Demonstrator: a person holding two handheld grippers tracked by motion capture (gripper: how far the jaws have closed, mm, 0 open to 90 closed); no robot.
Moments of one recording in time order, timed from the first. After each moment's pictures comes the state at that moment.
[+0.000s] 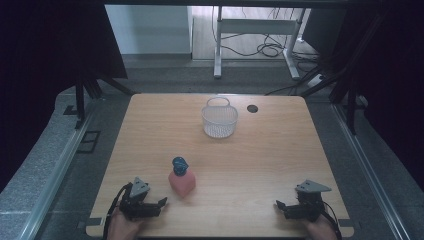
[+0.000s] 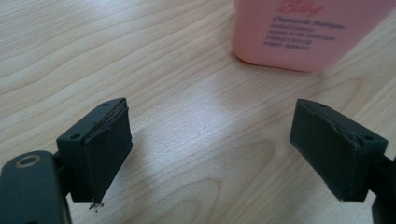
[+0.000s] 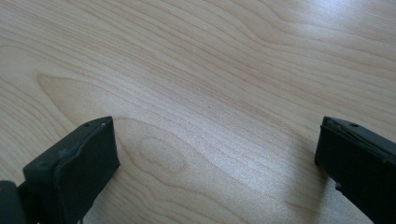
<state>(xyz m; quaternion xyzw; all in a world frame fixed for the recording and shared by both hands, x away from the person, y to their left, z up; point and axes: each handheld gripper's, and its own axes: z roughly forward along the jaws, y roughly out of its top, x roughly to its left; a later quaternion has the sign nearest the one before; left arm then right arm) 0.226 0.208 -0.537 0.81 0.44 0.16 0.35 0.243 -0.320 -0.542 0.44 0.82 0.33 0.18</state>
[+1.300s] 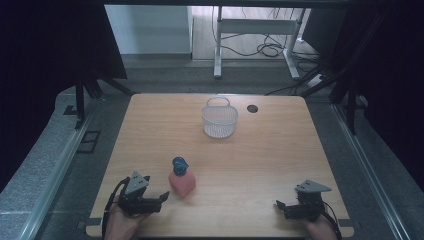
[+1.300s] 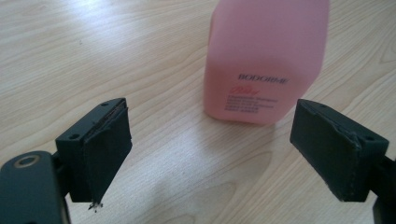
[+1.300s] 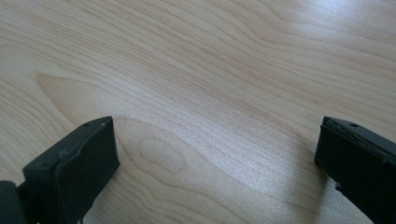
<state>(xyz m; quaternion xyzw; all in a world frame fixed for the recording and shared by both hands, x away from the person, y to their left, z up) 0.225 0.200 -0.494 0.80 0.42 0.17 0.39 0.243 -0.320 -0.542 0.44 0.82 0.33 0.18</state>
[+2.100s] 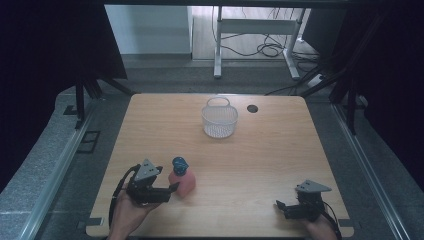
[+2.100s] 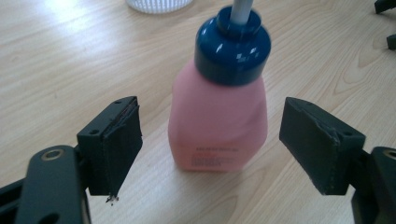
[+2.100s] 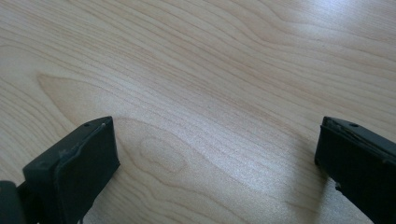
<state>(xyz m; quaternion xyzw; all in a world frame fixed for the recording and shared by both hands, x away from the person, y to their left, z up) 0.242 0.172 -0.456 0.82 0.38 0.15 0.40 0.243 -0.320 -0.542 0.44 0.82 0.33 0.18</state>
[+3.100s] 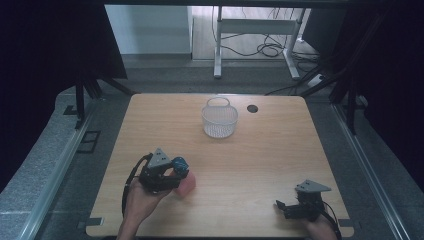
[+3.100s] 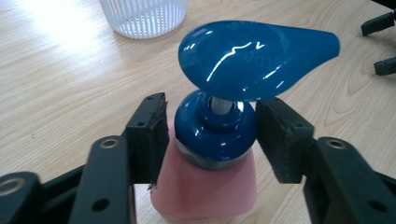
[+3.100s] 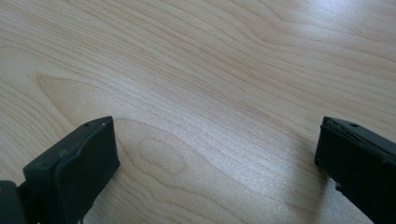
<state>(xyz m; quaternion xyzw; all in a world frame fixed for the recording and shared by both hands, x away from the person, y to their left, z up) 0.269 0.146 -0.444 0.82 0.37 0.14 0.41 0.244 -0.320 -0.542 0.44 0.82 0.33 0.18</state>
